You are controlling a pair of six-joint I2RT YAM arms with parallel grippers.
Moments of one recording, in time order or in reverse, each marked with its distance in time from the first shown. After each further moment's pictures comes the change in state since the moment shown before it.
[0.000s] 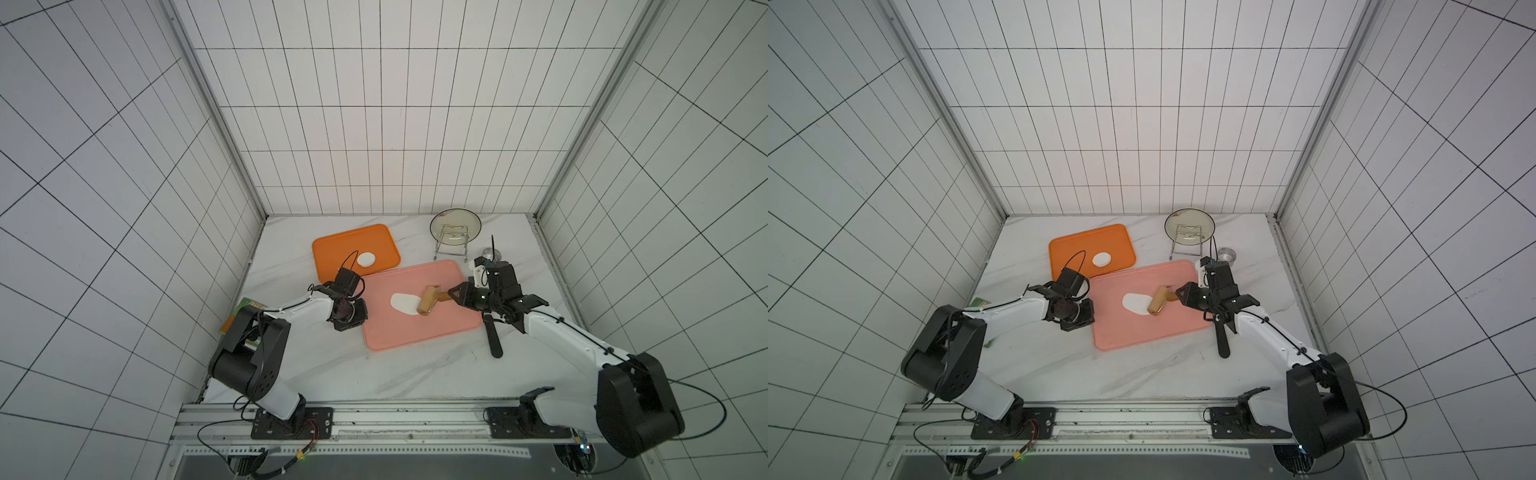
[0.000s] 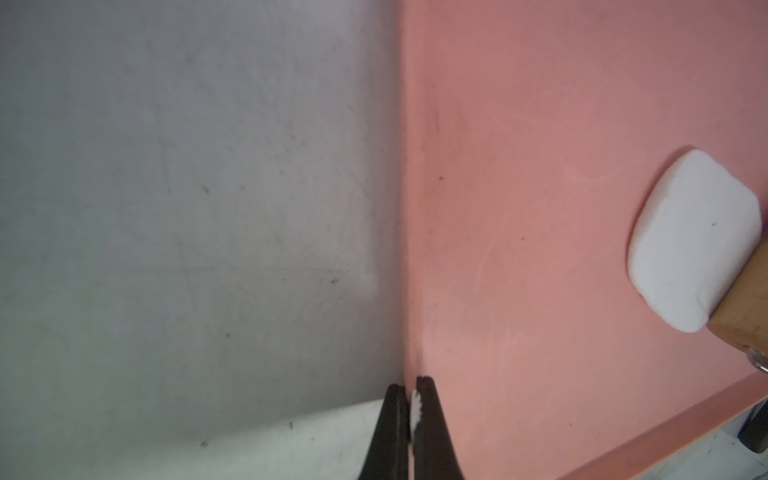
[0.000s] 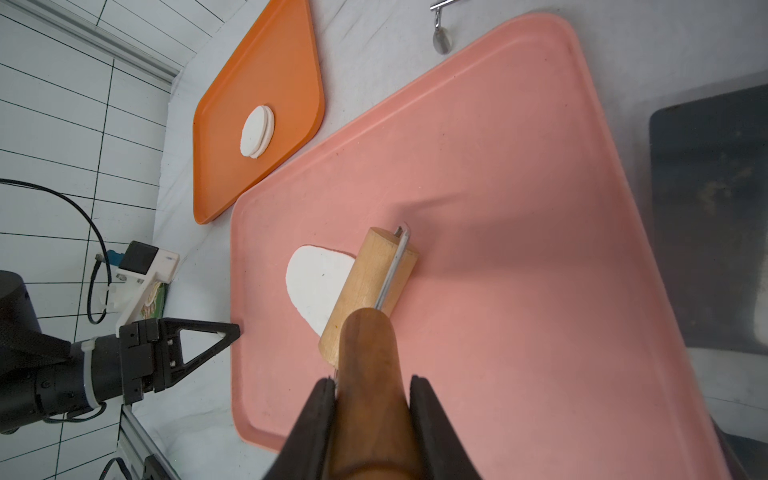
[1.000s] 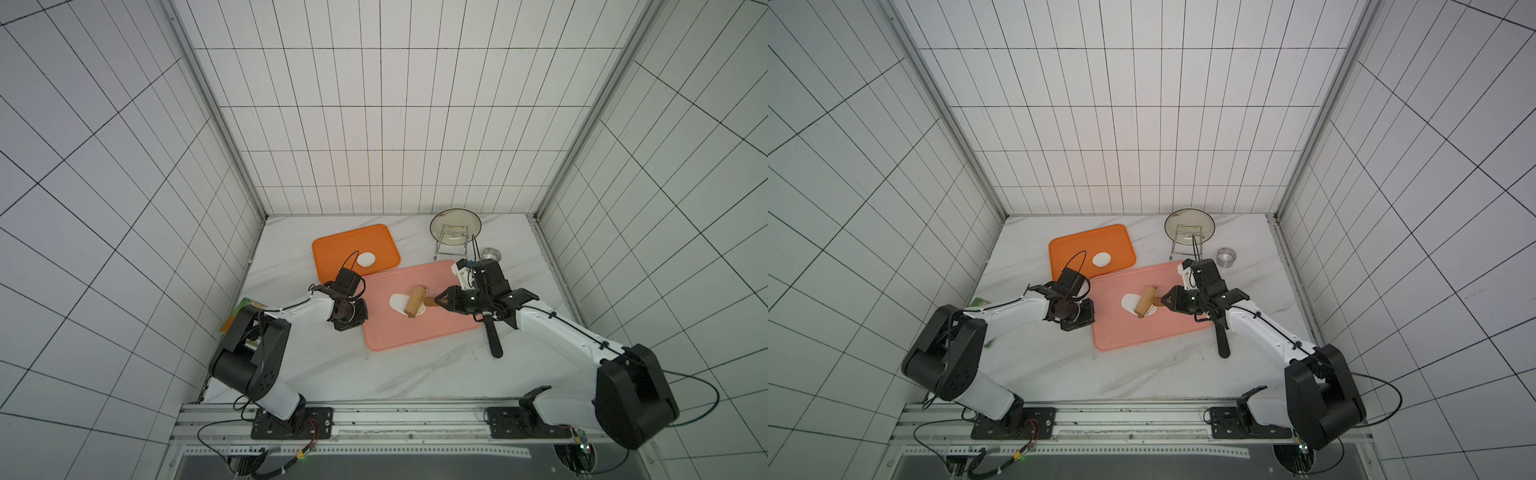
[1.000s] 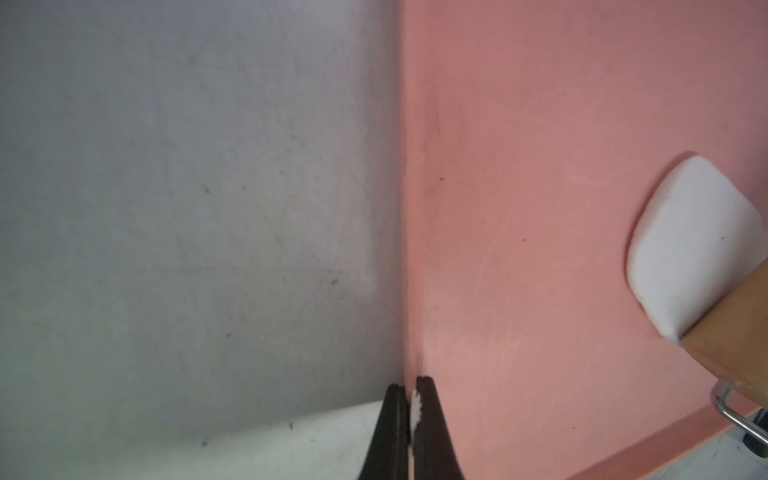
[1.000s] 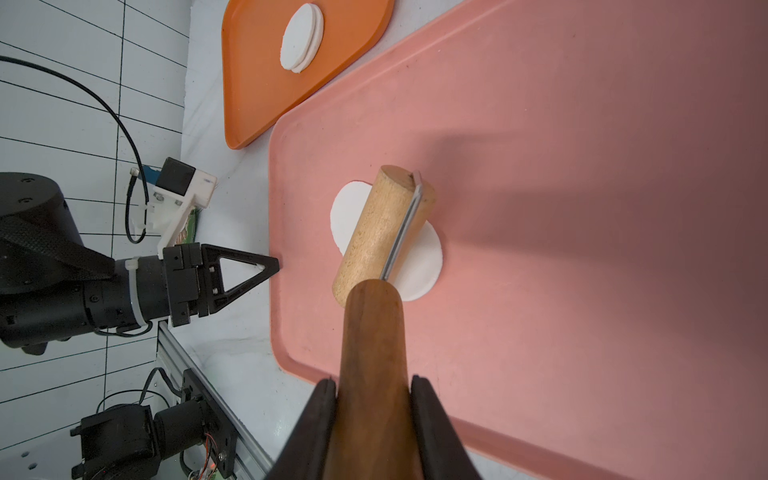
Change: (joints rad) left arm -0.007 0.003 0.003 -0.002 -0.008 -0.005; right arm 0.090 0.023 0.084 -0.100 -0.095 0.002
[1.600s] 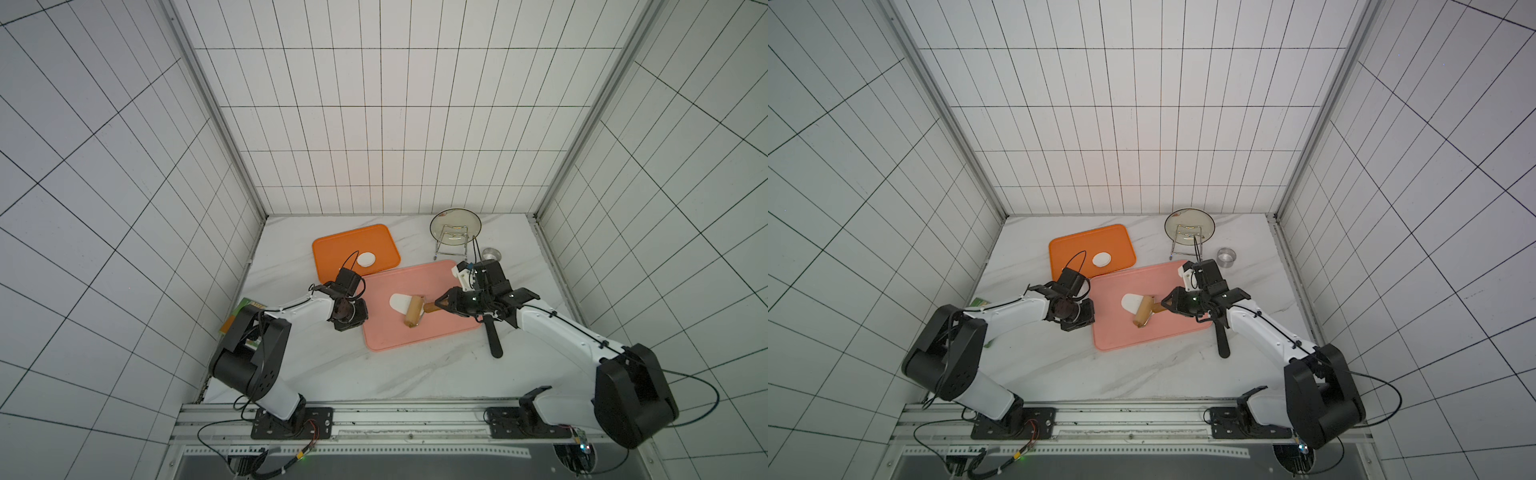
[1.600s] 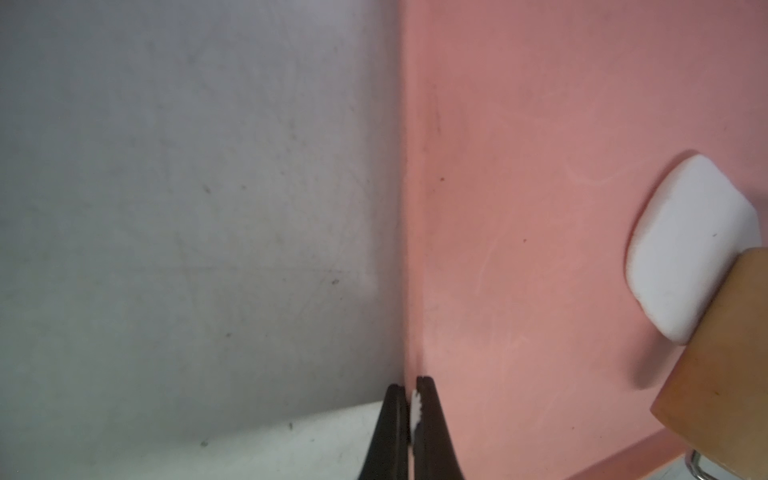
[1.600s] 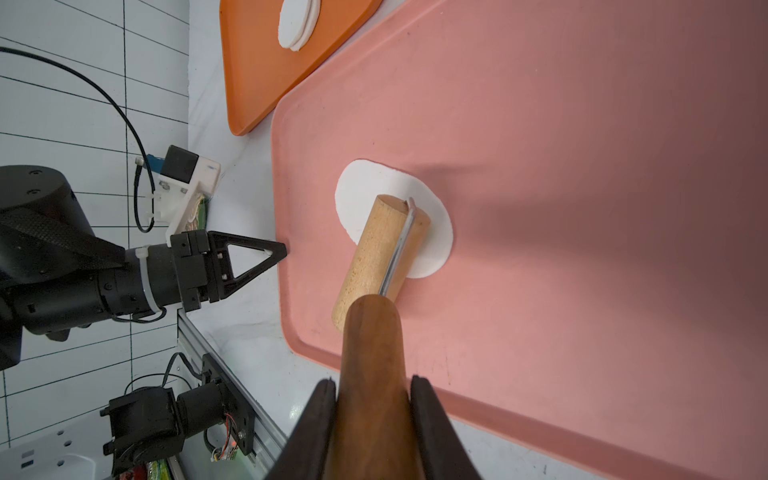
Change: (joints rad) left arm -0.003 0.001 0.000 0.001 0.000 -0.003; right arm 0.003 0.028 0.000 -0.013 -0.040 0.001
